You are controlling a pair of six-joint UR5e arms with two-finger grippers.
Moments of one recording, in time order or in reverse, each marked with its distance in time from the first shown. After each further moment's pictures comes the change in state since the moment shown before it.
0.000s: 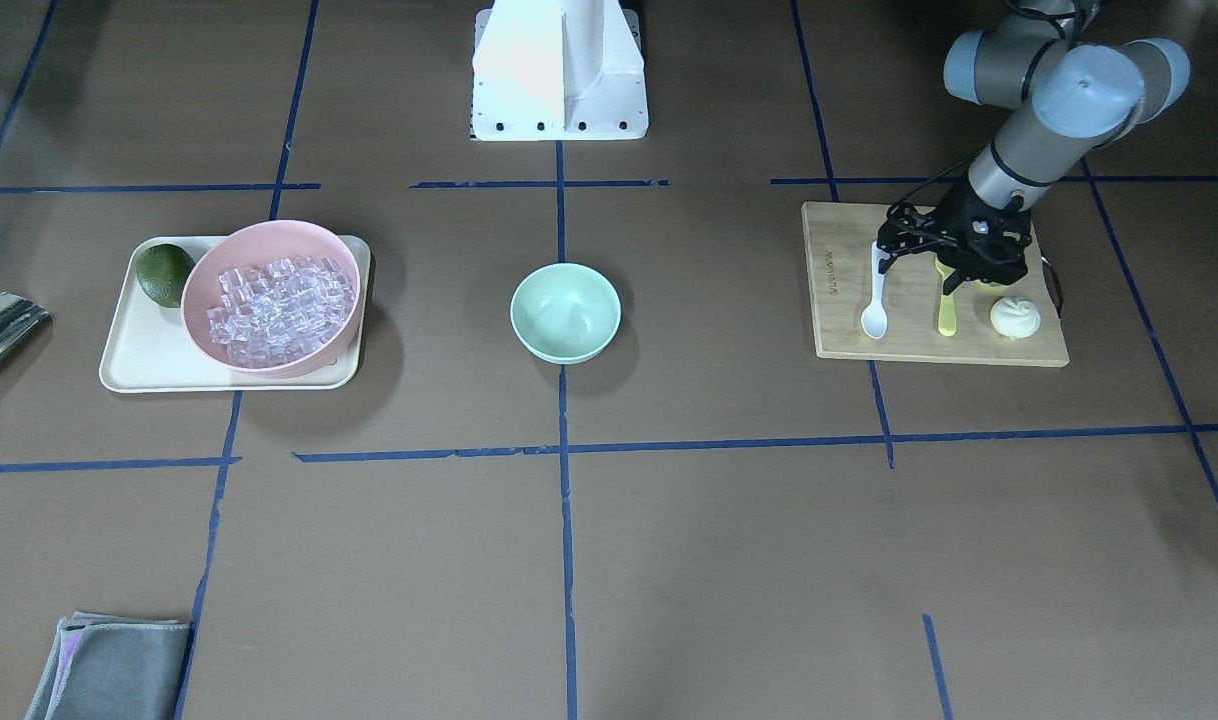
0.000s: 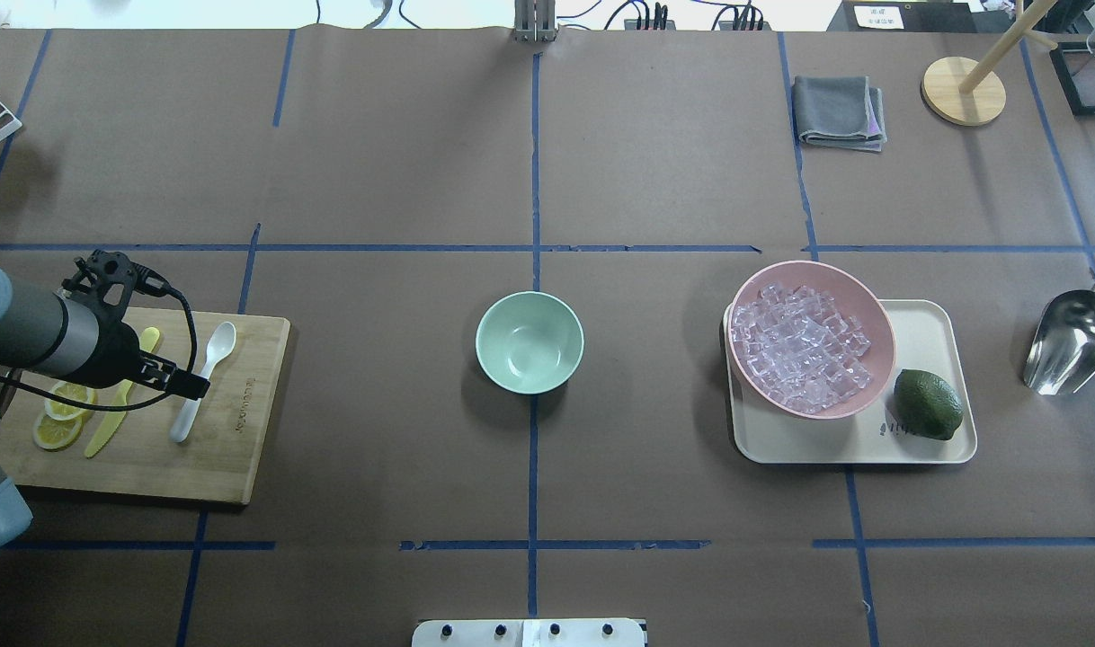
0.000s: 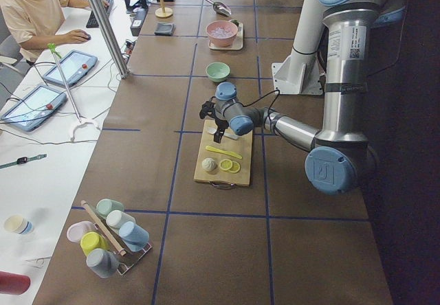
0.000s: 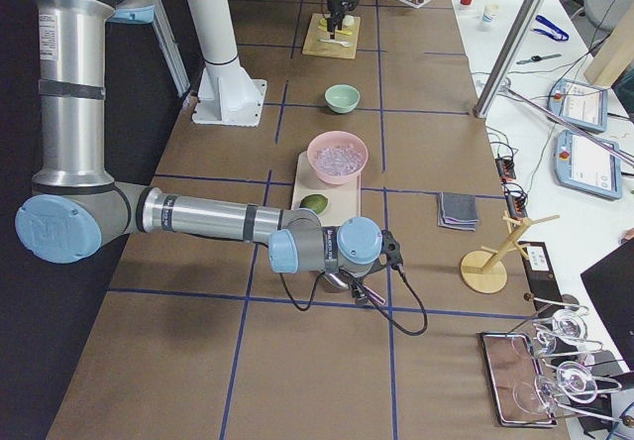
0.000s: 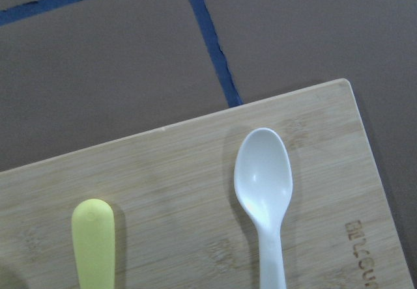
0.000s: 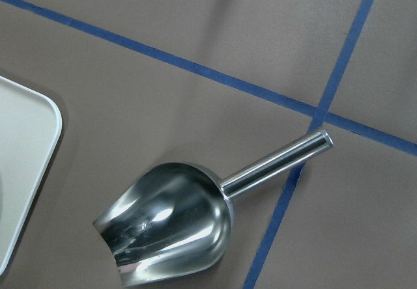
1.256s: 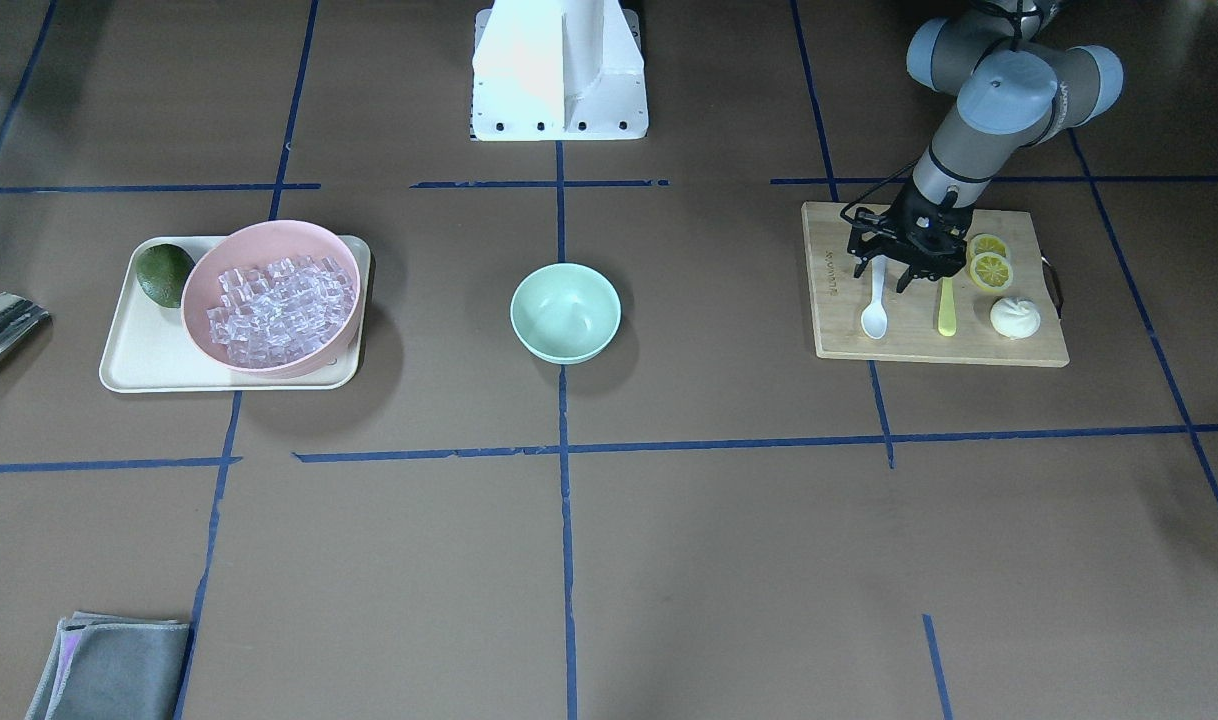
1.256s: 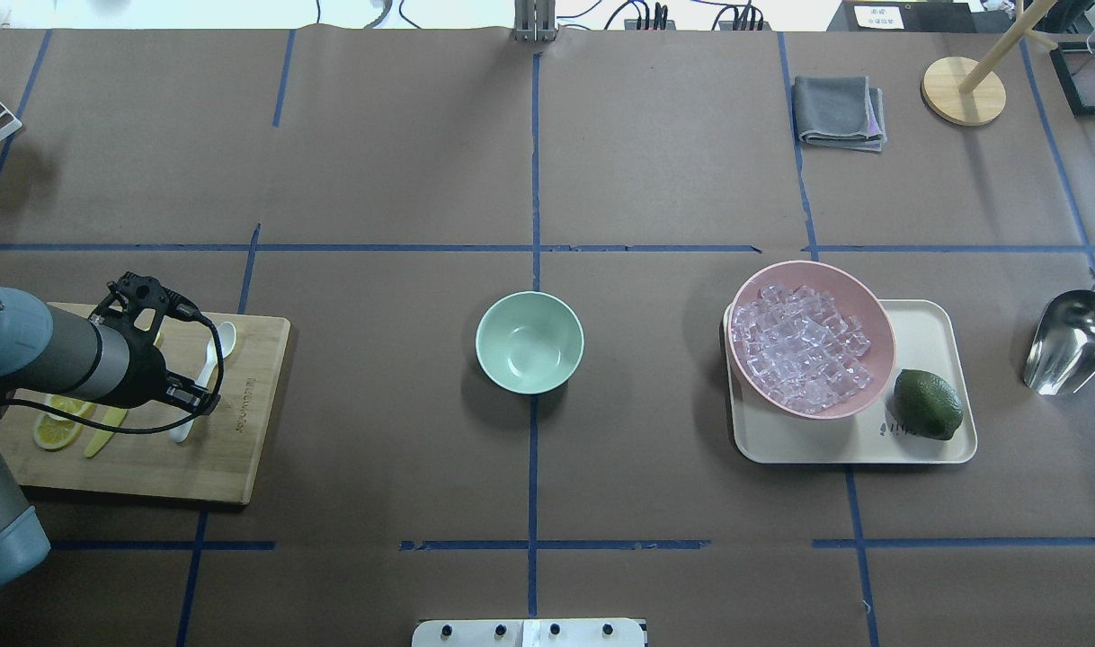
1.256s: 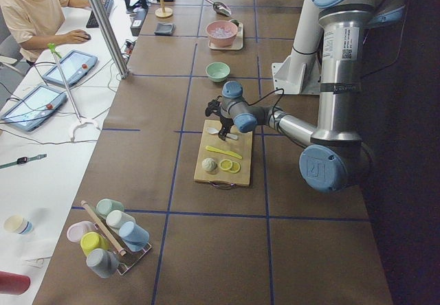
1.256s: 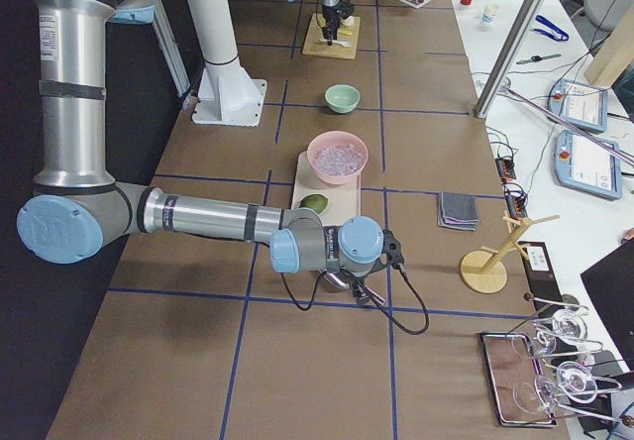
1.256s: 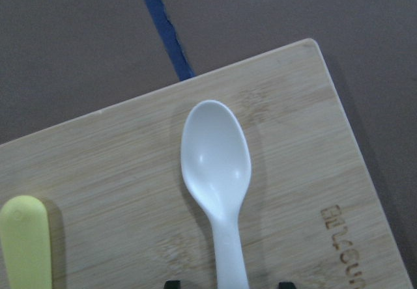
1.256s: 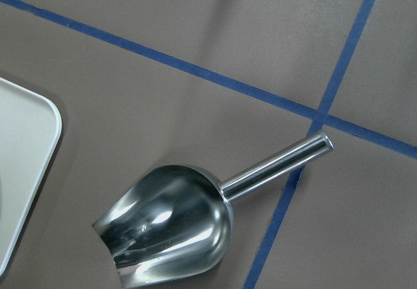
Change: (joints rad) left arm 0.071 -0.007 -0.010 0.008 0.078 0.001; right arm -0.001 0.003 -0.002 -0.001 -0.002 -0.001
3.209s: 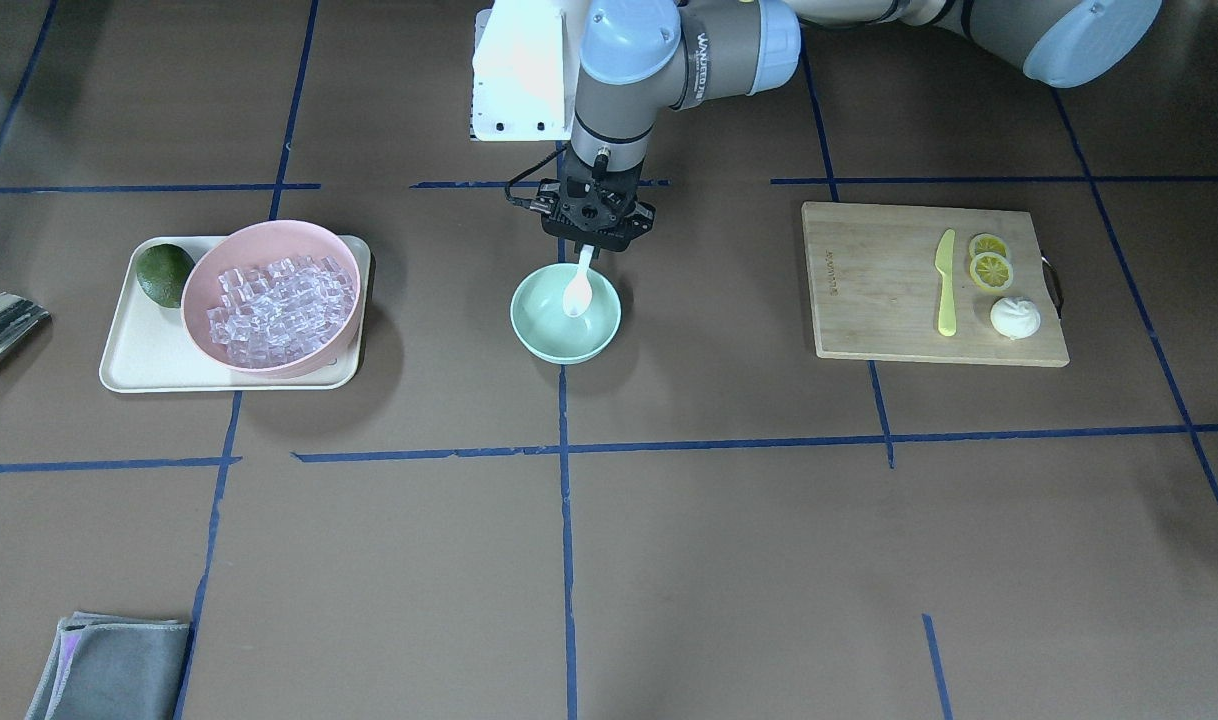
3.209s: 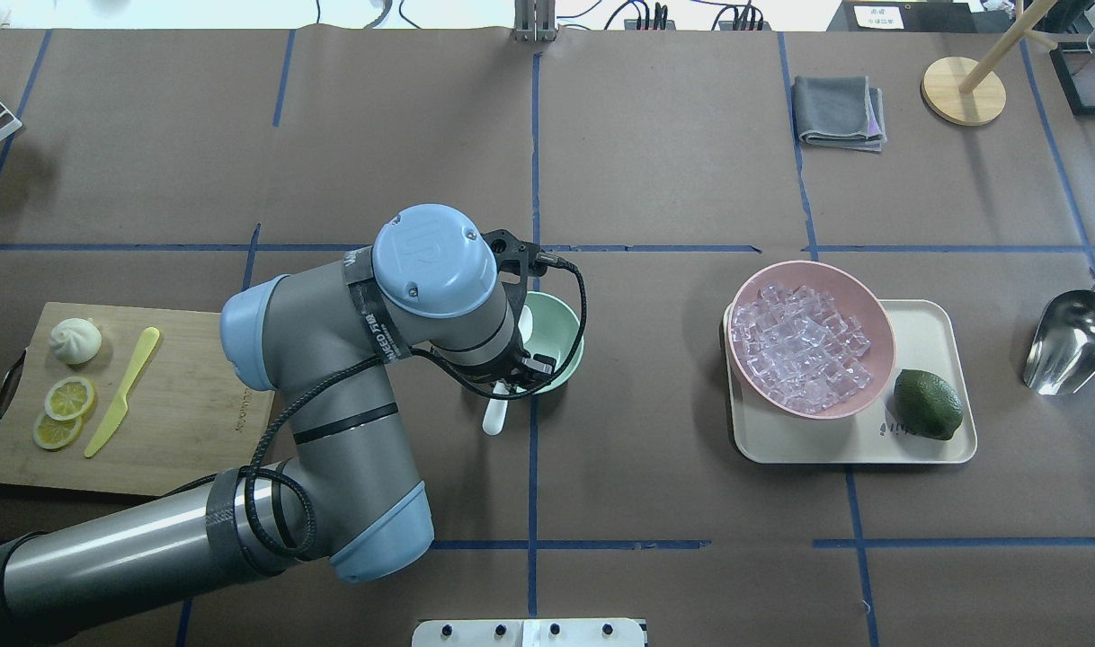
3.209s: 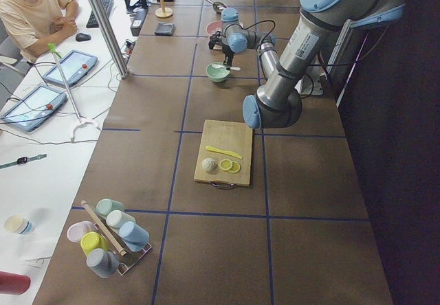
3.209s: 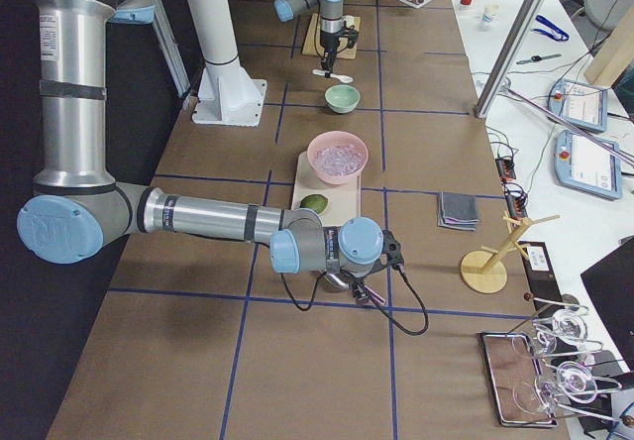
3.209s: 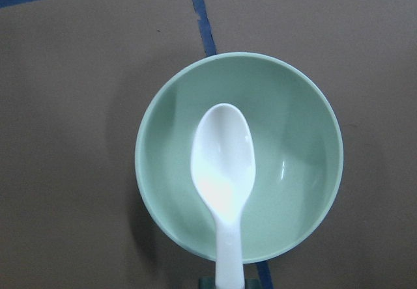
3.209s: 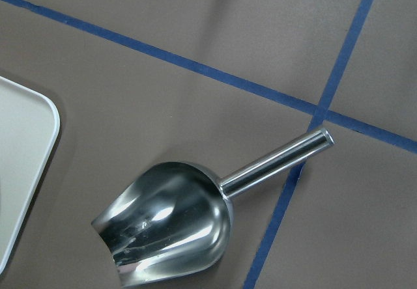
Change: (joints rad) left arm 0.169 -0.777 0.155 0.554 0.024 -0.301; right arm -0.001 -0.001 -0.007 0.000 0.008 0.001
